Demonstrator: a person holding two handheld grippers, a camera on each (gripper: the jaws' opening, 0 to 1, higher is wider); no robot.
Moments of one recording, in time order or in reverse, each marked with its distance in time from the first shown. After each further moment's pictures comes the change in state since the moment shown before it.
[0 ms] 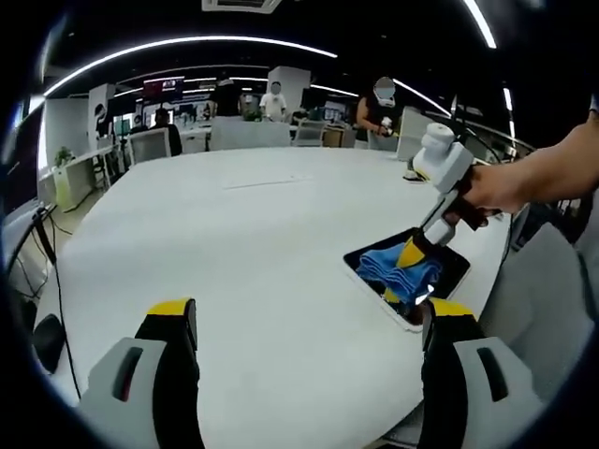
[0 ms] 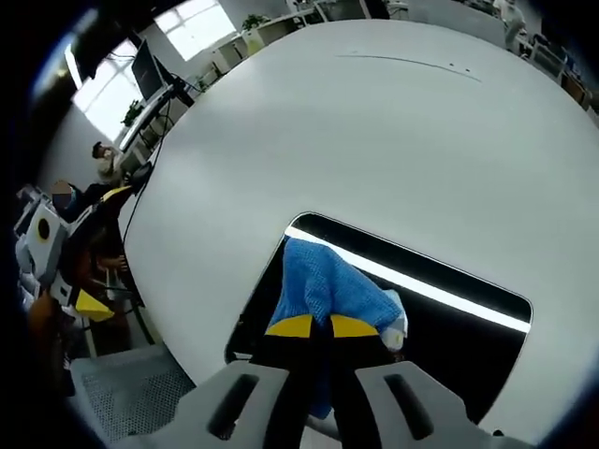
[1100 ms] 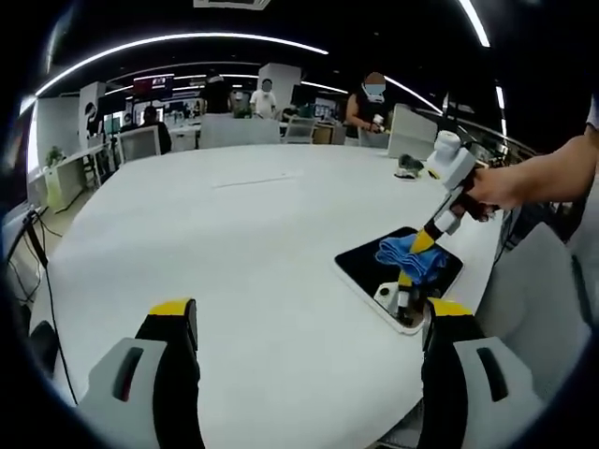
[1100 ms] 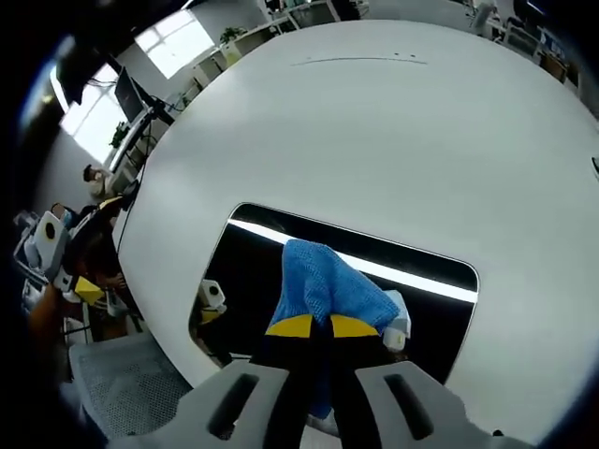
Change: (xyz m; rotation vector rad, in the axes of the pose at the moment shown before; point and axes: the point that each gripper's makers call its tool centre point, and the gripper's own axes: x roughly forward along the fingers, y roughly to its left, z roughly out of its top) left arm 0.003 0.003 0.001 -0.009 0.011 -0.030; right arm -0.025 -0.058 -0.024 0.092 -0.032 -0.022
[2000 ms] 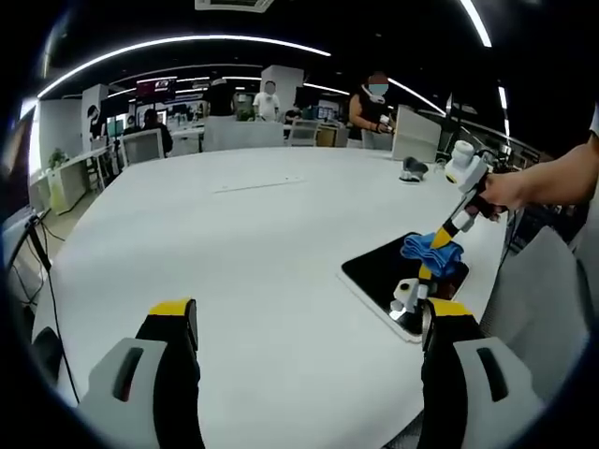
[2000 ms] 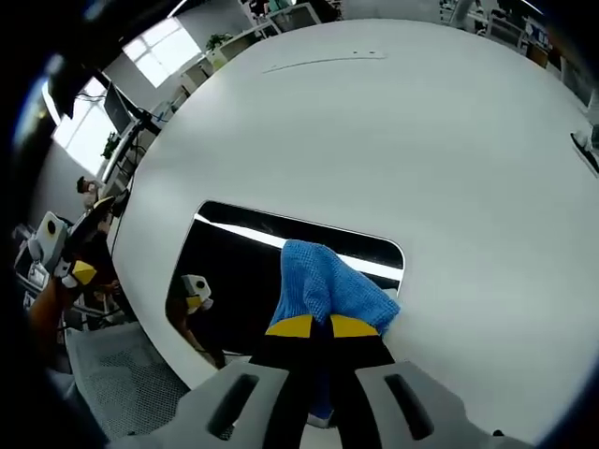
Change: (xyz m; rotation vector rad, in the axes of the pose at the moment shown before) left arm 0.001 -0.001 0.007 0.002 -0.009 0.018; right arm -0.026 -0.052 -0.018 0.050 -0.008 -0.029
